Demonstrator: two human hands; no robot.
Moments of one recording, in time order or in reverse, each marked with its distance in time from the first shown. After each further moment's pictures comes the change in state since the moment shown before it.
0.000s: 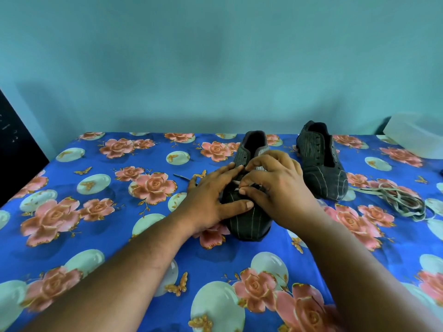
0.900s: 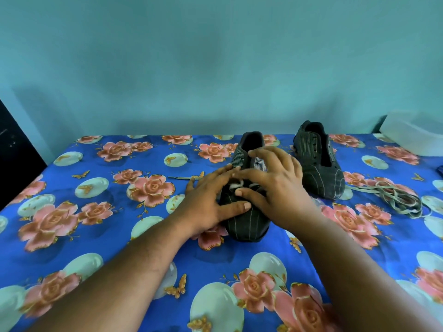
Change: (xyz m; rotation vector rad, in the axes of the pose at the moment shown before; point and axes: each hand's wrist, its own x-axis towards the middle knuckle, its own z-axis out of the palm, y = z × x) left_hand 0.002 -0.003 0.002 0.009 0.034 0.017; right_hand -0.002 0.002 0.003 -0.070 0.015 0.043
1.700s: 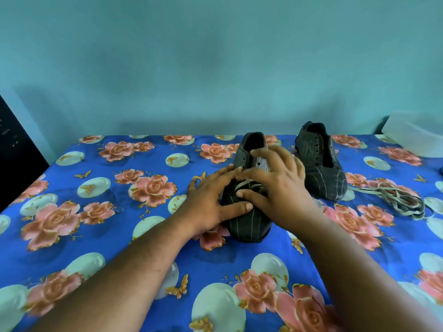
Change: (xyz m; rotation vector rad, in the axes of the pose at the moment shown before) left_hand -0.001 0.001 -0.001 -0.012 -0.005 -0.005; right_hand 0.000 -0.003 0.000 0.031 0.013 0.025
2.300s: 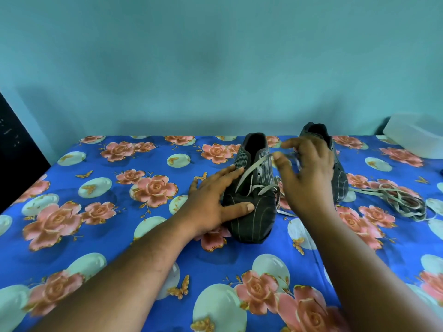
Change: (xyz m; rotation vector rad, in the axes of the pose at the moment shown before) left_hand 0.001 -0.001 0.001 -0.015 -0.007 -0.009; right_hand 0.006 0.012 -0.014 0.251 0.390 0.361
